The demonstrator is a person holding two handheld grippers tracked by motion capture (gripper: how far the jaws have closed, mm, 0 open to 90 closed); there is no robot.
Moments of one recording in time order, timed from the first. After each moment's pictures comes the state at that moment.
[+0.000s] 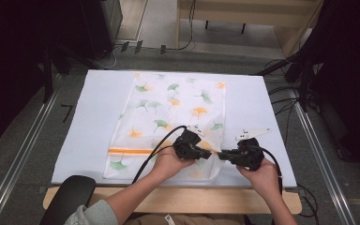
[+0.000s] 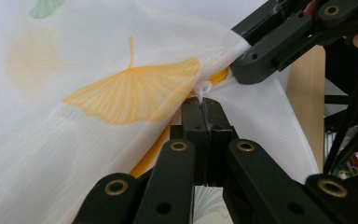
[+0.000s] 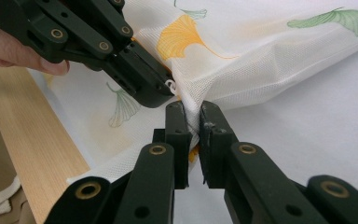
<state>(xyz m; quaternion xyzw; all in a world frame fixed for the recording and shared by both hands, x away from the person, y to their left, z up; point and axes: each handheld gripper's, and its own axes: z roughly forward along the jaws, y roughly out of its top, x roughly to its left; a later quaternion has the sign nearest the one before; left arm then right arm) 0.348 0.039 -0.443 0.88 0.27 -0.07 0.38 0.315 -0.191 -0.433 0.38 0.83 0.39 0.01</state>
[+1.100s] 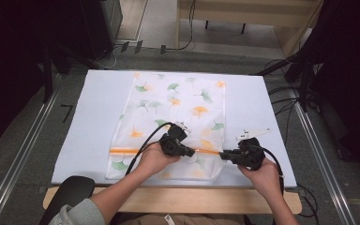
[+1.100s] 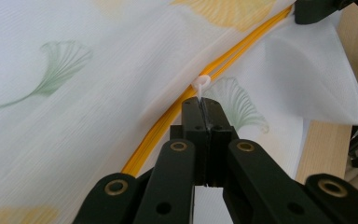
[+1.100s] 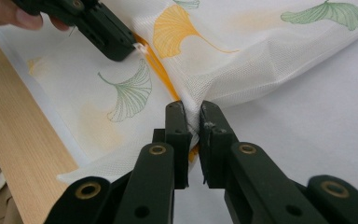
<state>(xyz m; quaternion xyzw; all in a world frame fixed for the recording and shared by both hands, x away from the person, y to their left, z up) 0.361 0.084 -0.442 0.89 0.32 -0.08 0.32 0.318 -0.195 -0.437 0.39 0.84 0.38 0.02</state>
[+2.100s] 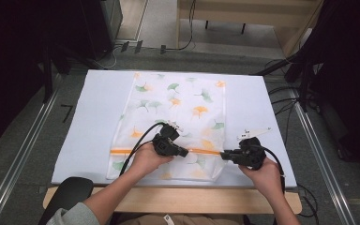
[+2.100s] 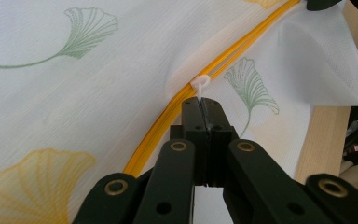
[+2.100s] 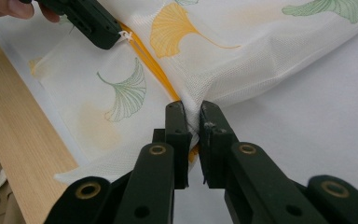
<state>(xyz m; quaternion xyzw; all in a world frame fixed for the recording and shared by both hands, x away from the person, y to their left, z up) 0.362 0.099 -0.447 0.88 0.34 -0.09 0.32 0.319 -0.197 -0.437 0.39 0.84 0.38 0.01</state>
